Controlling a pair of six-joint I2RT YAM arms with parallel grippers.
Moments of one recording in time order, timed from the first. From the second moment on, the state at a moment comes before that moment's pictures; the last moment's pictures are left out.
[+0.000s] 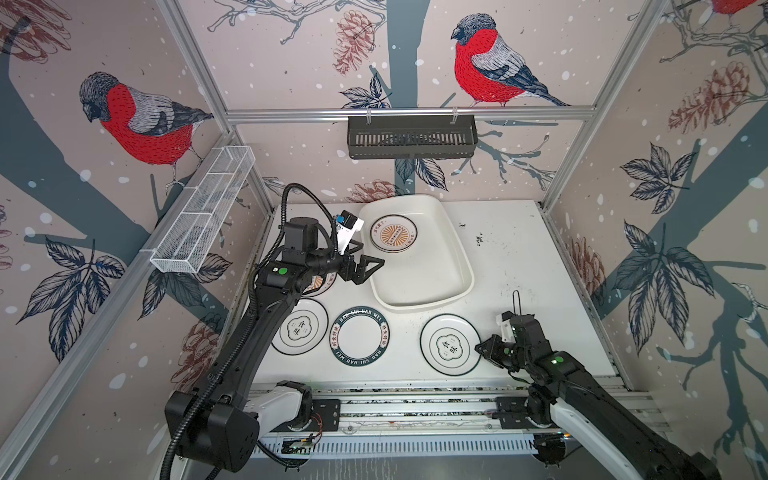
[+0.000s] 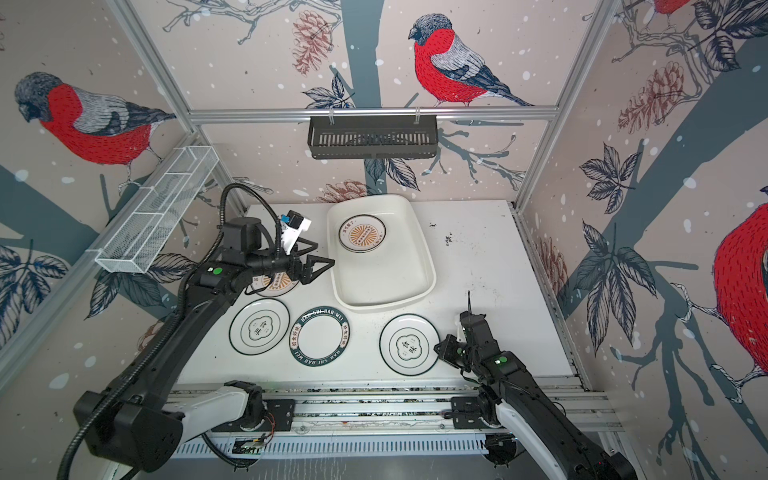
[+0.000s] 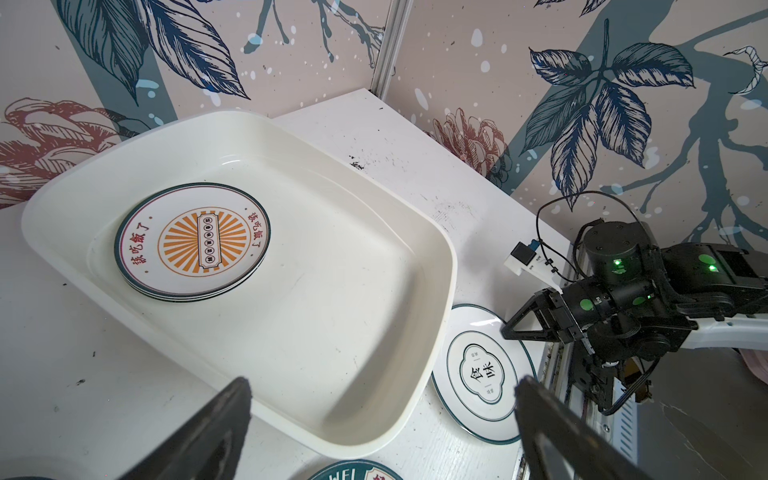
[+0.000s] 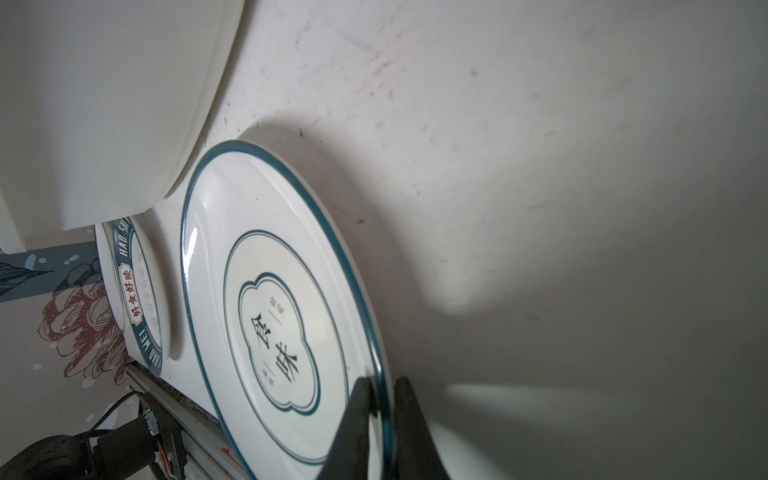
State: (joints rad) left arm -0.23 1.17 1.13 -0.52 0.76 0.10; right arm 0.38 0.63 0.15 -0.43 -0.38 0.81
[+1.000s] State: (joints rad) left arm -0.23 1.16 1.12 -0.51 0.76 0.10; right arm 0.30 0.73 0.15 -0.36 -0.45 0.75
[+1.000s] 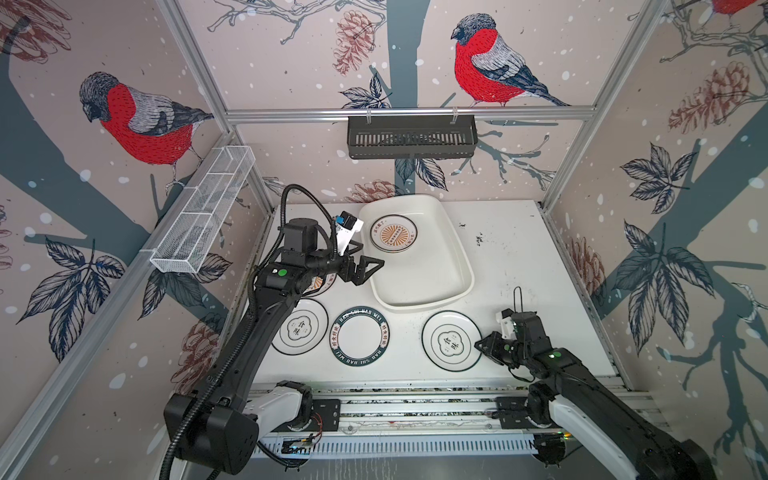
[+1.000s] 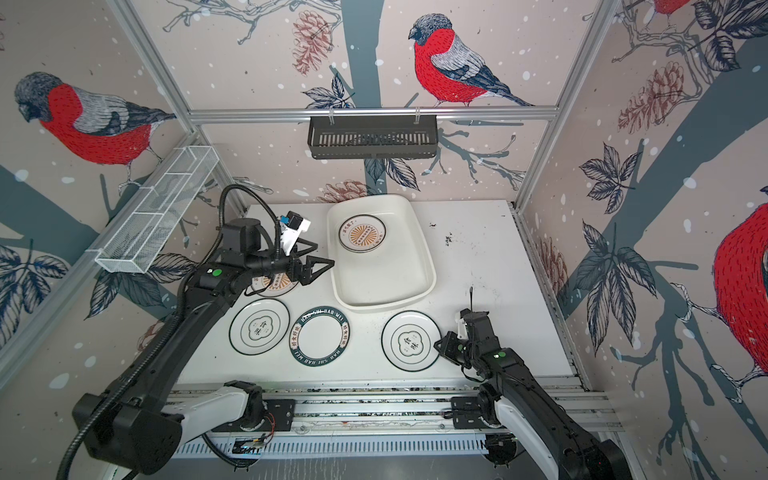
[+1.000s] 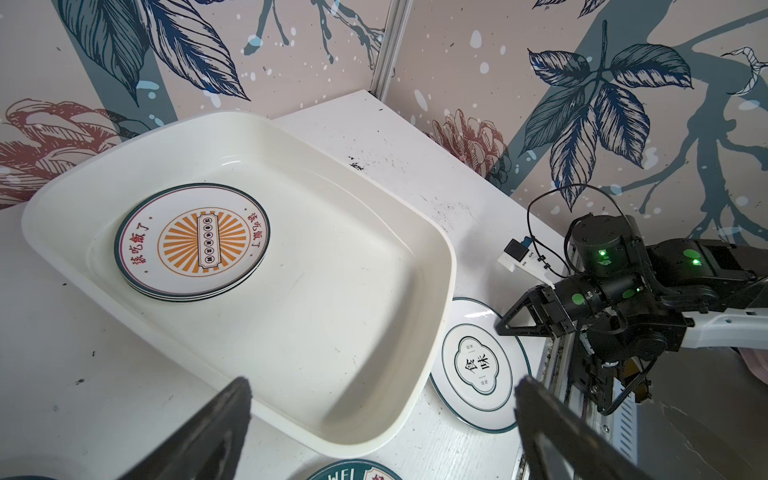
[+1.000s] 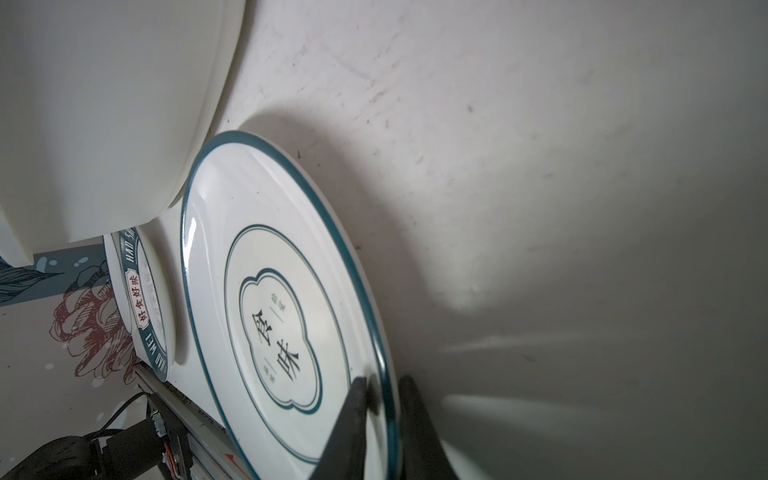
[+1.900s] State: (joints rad) left arm -0.23 1.15 1.12 -0.51 0.75 0.10; right arm 0.27 0.70 0.14 -0.31 -0.54 0.72
